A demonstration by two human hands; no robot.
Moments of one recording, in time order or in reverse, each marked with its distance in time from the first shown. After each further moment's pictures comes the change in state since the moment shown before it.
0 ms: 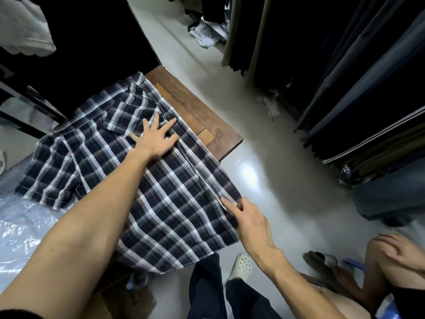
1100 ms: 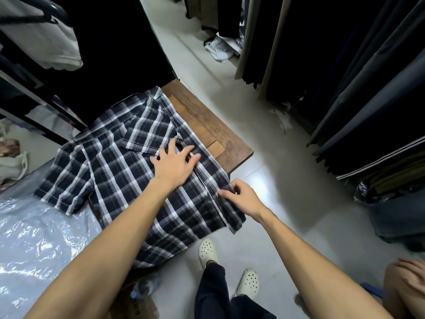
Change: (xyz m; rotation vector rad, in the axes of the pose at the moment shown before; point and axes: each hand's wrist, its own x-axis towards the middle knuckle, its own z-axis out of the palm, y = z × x) left_hand -0.048 0.026 0.027 0.037 0.179 -0.015; right_hand 0.130 0.018 0.016 0.462 -0.202 0.125
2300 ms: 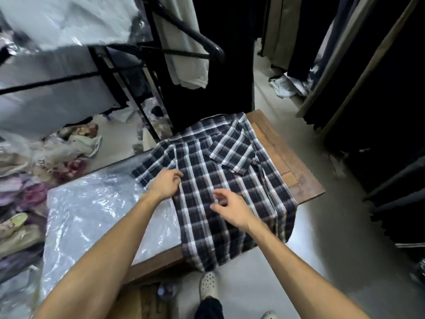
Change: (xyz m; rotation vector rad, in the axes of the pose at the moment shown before) left_hand -0.072 -0.250 -0.036 -0.346 0.039 -0.256; right_hand -0.015 -0.157 0.167 -0.273 -0.319 -0.259
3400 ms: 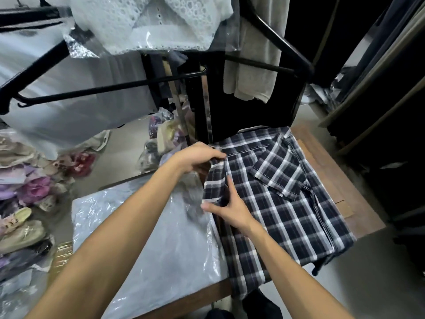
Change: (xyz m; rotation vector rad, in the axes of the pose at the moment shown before) left_hand 0.073 0.013 -0.139 -0.648 -0.303 -0.160; right_hand 0.104 -0.098 0.085 0.254 0.000 -0.025
